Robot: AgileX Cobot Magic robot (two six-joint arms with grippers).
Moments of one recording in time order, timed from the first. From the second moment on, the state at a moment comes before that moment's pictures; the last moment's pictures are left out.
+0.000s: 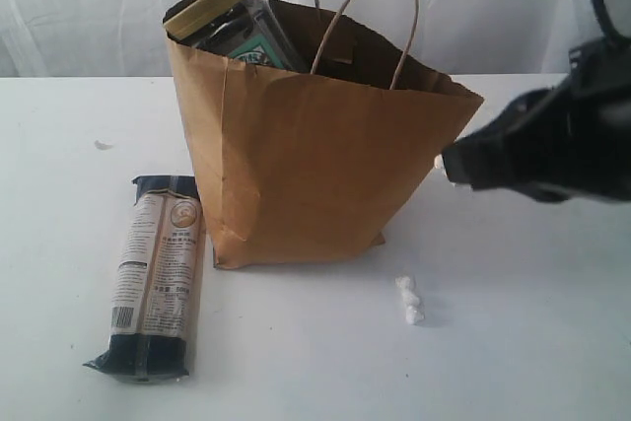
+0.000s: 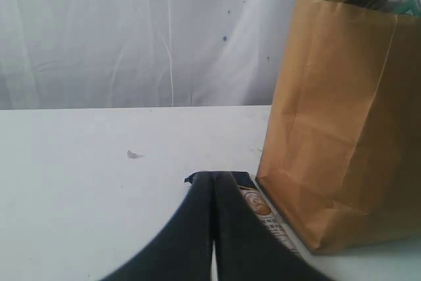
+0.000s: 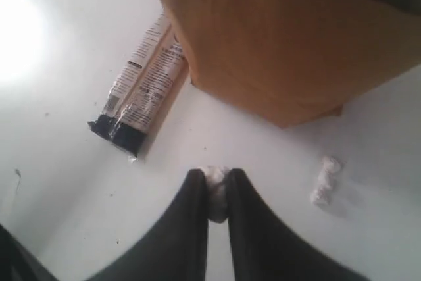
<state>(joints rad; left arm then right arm) 0.15 0.00 0.02 1.67 -0.39 -1.76 0.53 0.98 -0.97 0.33 0.84 -0.10</state>
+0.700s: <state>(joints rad) 0.15 0.00 0.02 1.67 -0.39 -1.76 0.53 1.45 -1.37 -0.10 0.75 0.13</state>
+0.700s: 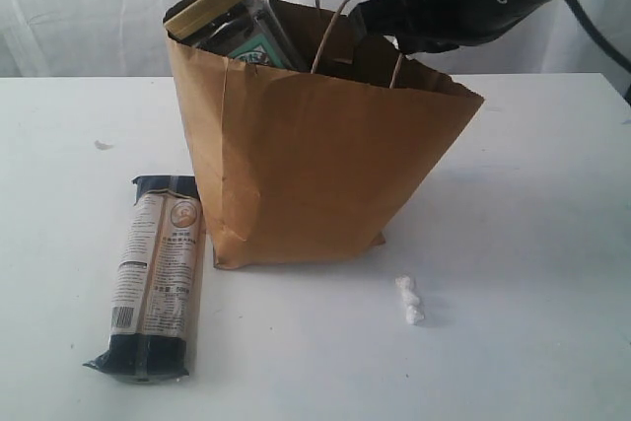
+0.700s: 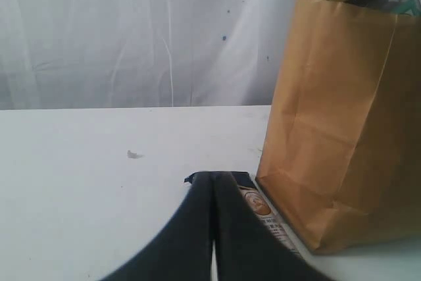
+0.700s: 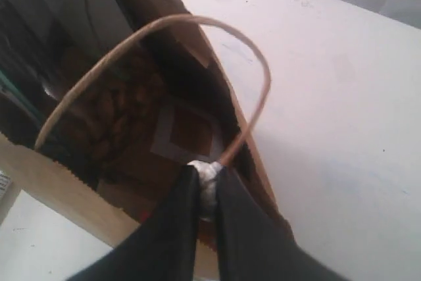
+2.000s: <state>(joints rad) 0.15 0.00 0.02 1.67 -0.39 -1.76 0.53 1.27 -1.37 -0.20 0.78 0.20</state>
